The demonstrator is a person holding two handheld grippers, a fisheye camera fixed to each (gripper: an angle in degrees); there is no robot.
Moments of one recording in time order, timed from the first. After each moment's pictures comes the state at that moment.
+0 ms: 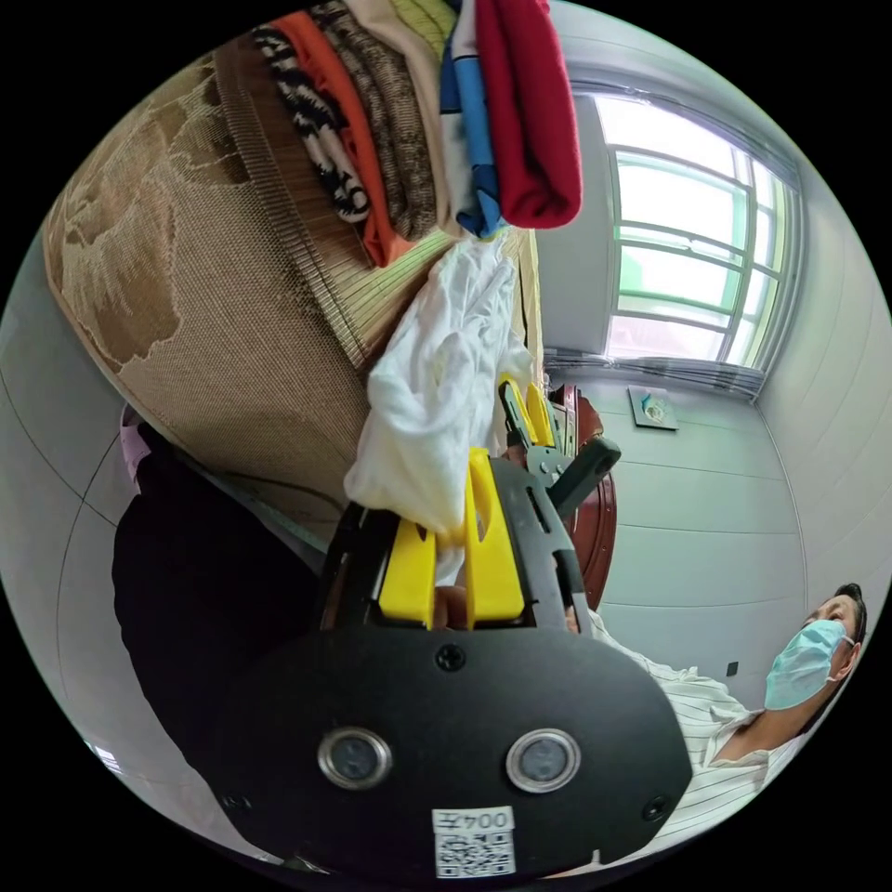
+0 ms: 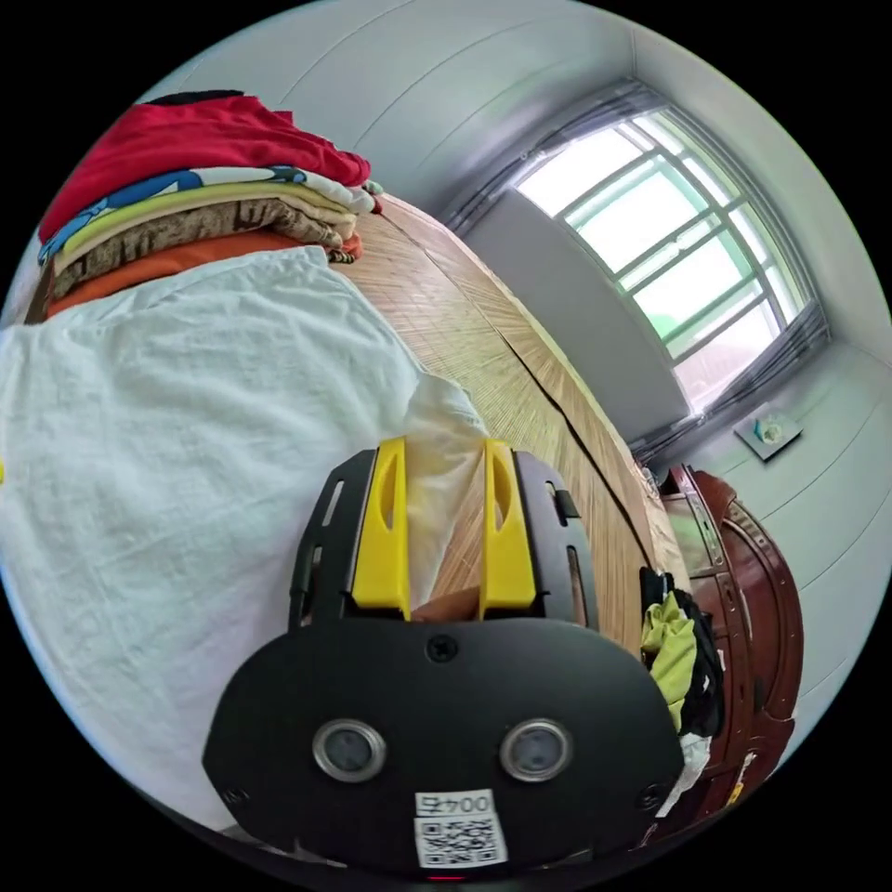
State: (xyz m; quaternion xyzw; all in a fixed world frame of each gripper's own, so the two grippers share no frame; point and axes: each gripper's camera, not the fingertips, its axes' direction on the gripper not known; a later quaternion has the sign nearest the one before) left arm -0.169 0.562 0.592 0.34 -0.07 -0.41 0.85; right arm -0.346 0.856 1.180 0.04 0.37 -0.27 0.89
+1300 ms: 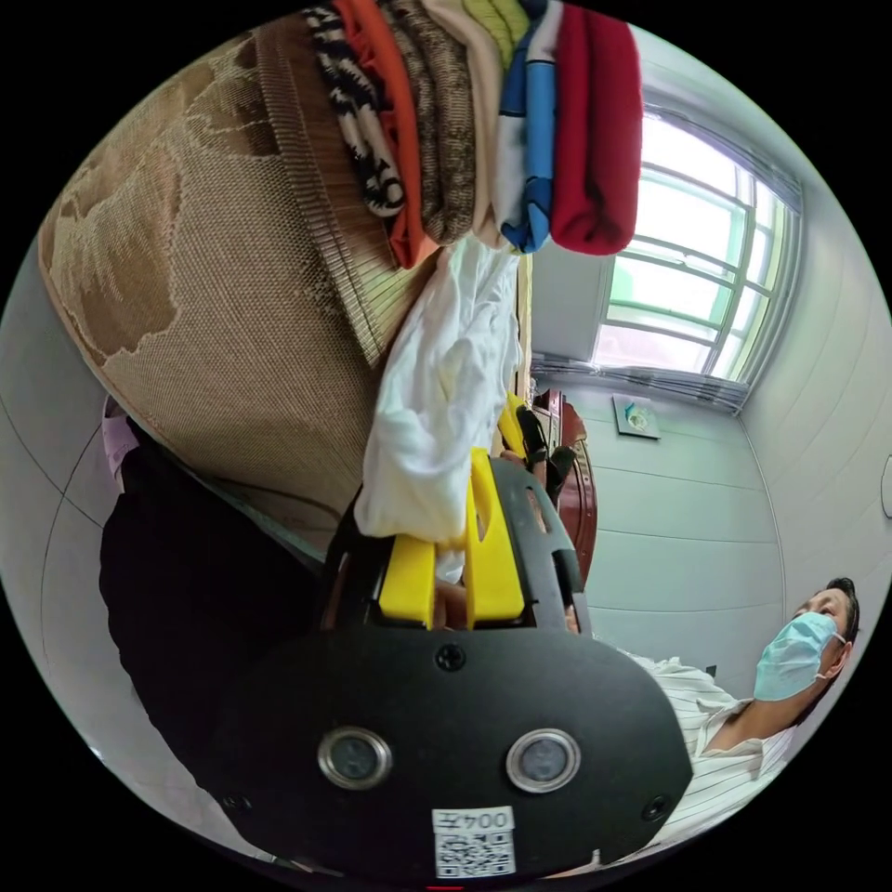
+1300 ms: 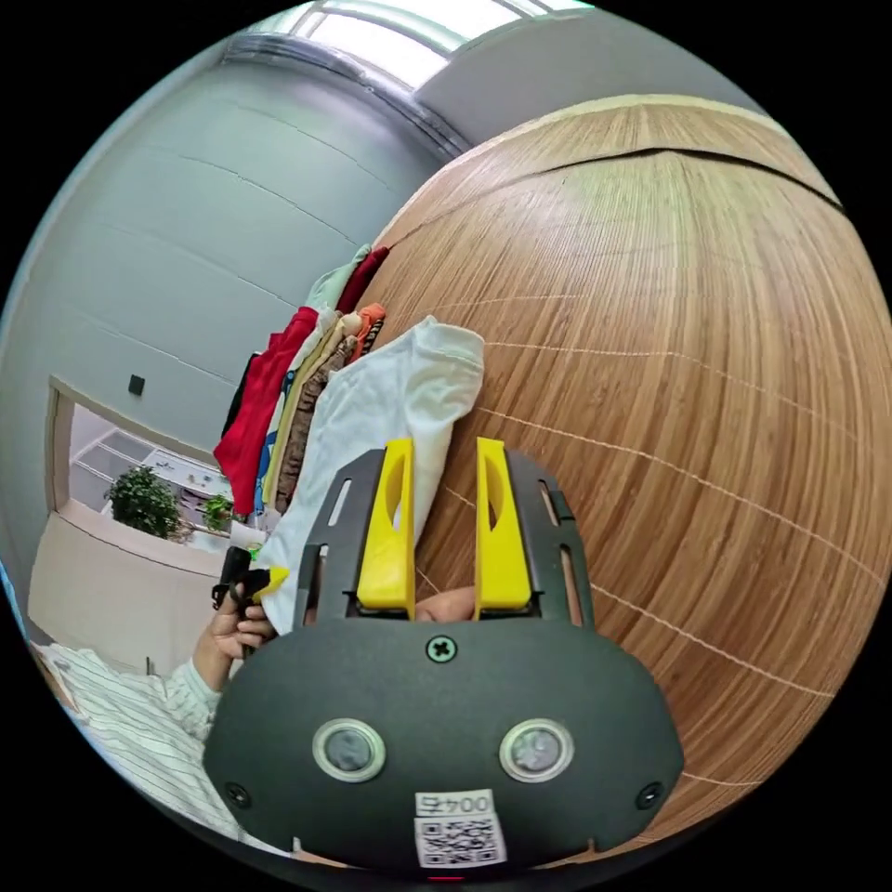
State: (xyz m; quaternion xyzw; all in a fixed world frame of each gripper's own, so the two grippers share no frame) left arm -0.200 0.574 0.554 0.35 -0.03 -0.41 0.84; right arm 0.035 0.806 1.106 -0.07 -0.18 0.06 0.98
